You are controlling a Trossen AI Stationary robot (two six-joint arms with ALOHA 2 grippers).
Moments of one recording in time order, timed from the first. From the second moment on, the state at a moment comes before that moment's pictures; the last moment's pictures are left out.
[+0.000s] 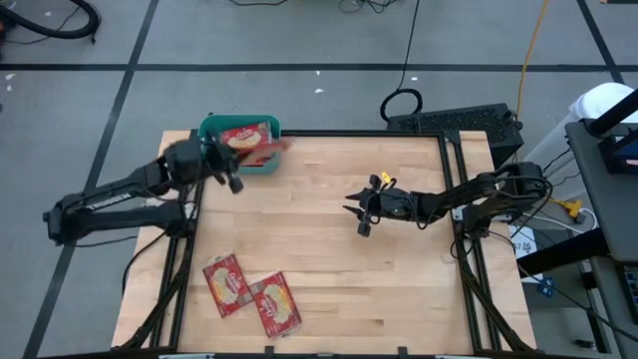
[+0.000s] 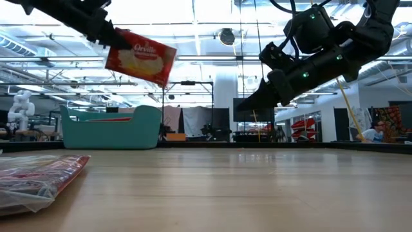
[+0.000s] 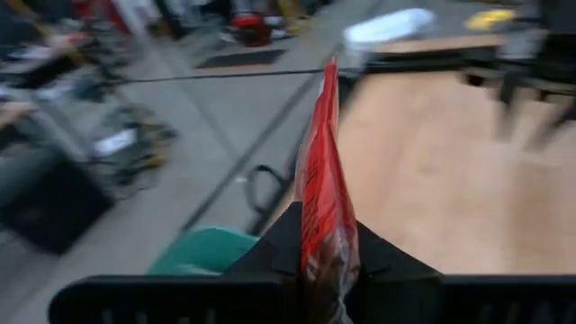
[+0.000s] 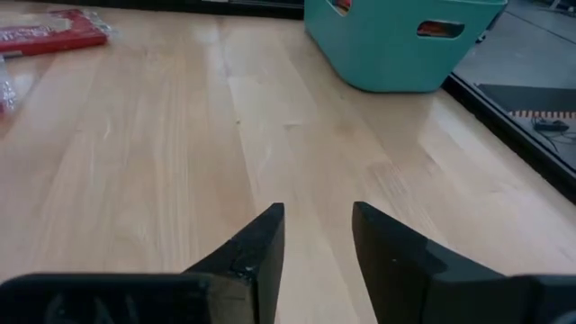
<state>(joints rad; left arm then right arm) 0.41 0.68 0.65 -0.26 -0.17 0.27 -0.05 1.52 0.43 0.68 0.24 -0.04</state>
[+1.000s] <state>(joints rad) 1.12 1.01 0.70 -0.29 0.22 -0.01 -0.05 1.52 0.35 0.79 0.23 0.01</state>
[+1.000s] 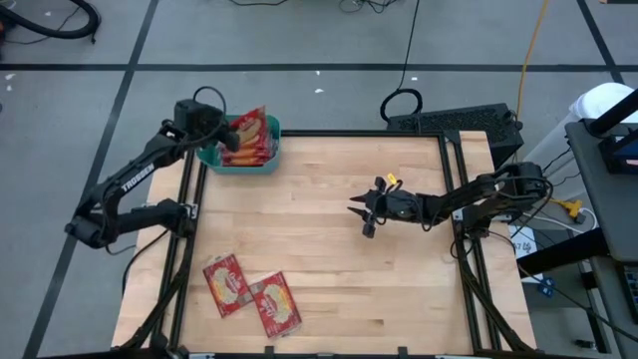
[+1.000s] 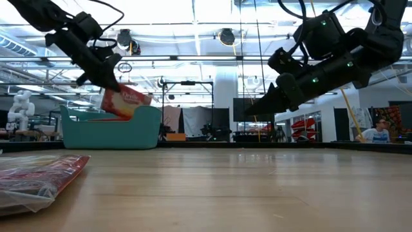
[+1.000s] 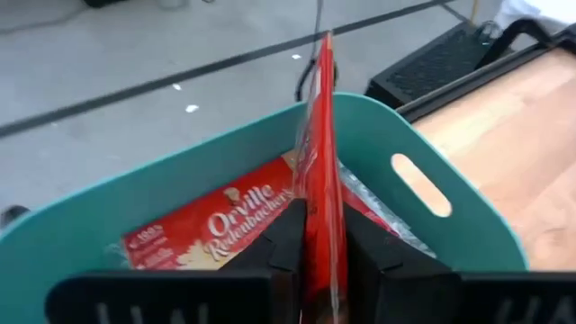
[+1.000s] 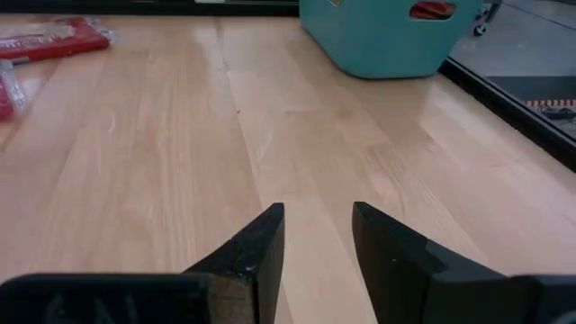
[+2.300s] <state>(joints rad) 1.00 1.03 0.70 -0.16 -0.09 0.04 -0.07 1.52 0.33 0.89 0.23 0.02</state>
